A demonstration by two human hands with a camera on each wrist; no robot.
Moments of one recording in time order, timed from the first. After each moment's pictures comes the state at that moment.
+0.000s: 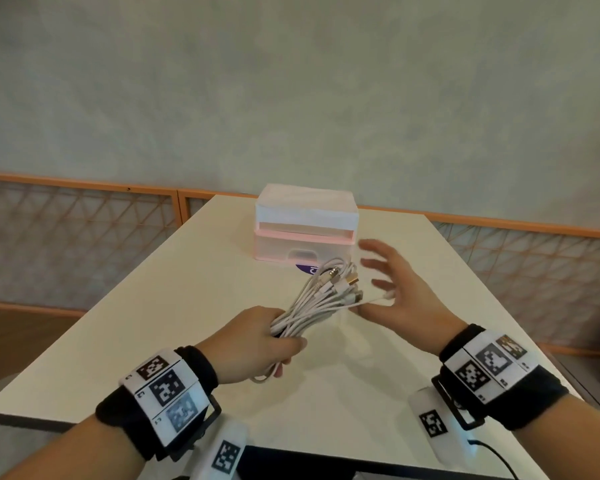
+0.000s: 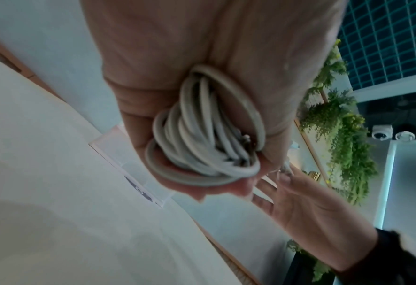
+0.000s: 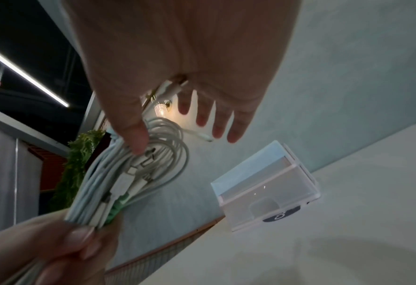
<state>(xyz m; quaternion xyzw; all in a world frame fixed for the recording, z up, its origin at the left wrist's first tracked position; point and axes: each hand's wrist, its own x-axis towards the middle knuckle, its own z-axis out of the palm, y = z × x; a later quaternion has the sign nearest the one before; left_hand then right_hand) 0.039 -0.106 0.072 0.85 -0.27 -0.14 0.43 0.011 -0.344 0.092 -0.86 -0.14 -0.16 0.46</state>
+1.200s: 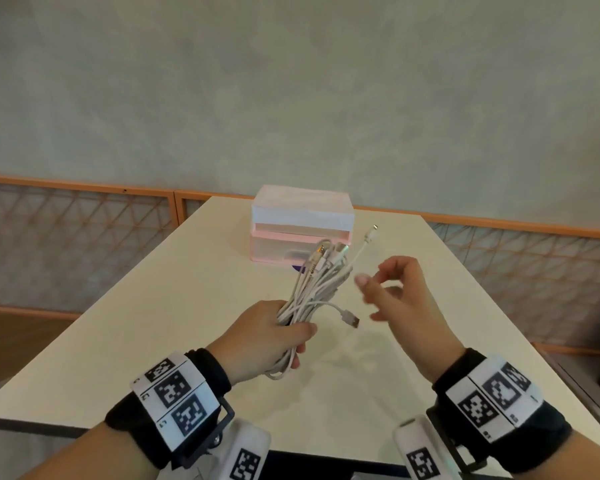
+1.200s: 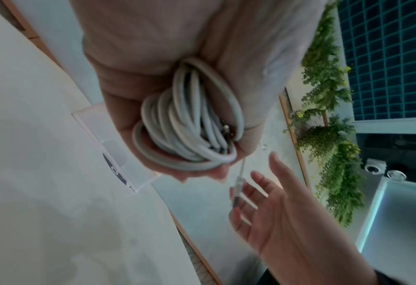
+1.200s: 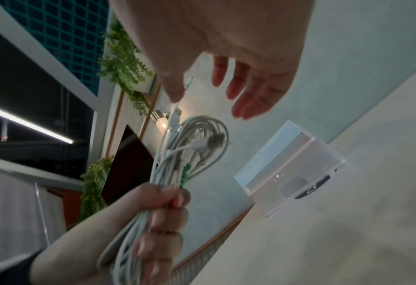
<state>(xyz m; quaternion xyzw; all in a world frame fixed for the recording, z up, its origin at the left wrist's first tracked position) 0.030 -0.124 0.079 0.81 -0.21 -0.14 0.53 -0.011 -0.318 0.093 -0.78 0.01 -0.22 0.59</state>
